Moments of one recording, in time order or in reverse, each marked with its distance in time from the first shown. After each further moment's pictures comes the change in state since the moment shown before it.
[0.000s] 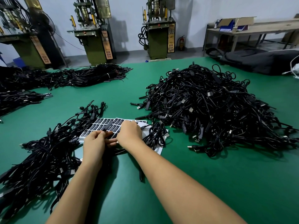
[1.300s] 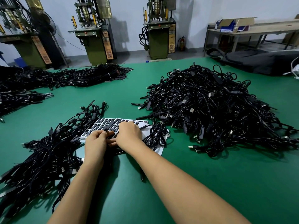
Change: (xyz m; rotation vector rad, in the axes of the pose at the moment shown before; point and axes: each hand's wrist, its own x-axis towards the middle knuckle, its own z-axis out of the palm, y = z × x) left_hand 0.000 0.001 -0.001 0.060 -0.023 0.017; right_hand -0.006 -0.004 -0.001 -0.118 -0.019 -0.078
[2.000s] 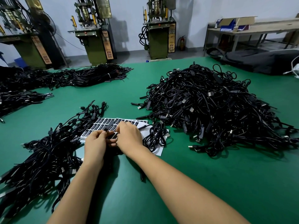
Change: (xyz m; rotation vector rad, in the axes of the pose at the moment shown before) left_hand 0.006 -0.006 -0.001 -0.050 0.008 -0.038; right_hand -0.003 0.015 0.019 0.138 0.162 -0.182
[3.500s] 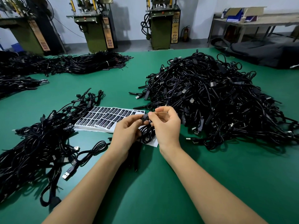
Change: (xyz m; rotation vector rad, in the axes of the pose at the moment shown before) left_hand -0.051 -0.003 0.069 0.063 -0.356 0.091; right_hand -0.045 0.058 -0.060 1.110 0.487 0.244
